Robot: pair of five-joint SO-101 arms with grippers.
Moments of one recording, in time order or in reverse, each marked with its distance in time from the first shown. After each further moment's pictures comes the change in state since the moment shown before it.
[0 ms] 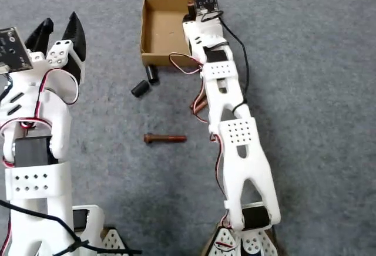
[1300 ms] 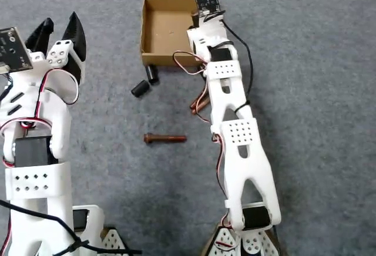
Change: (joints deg) left arm 0.0 0.0 0.0 0.0 0.0; right arm 0.9 0.8 -3.8 12.7 2.7
